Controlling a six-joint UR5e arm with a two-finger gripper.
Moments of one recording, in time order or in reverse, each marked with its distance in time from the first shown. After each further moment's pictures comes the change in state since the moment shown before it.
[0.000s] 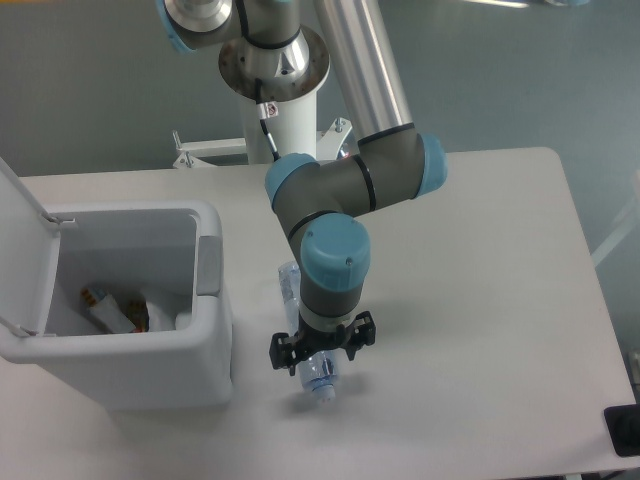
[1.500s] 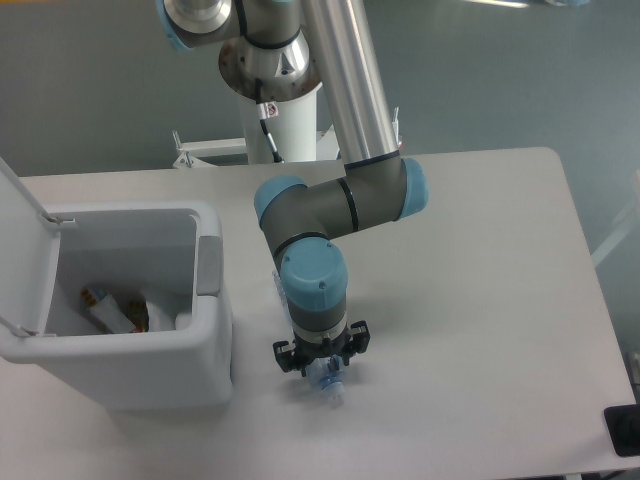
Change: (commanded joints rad) arm -0.022 -0.025 -0.023 0.071 0.092 -0.006
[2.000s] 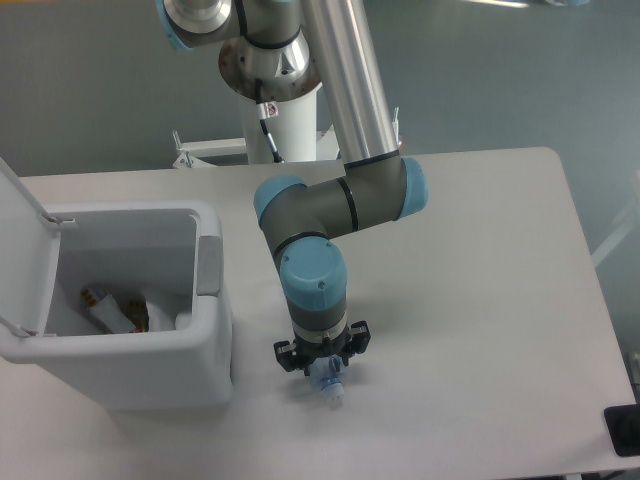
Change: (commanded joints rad) arm 0.000 0.003 0.000 -0.002 0.002 0.003
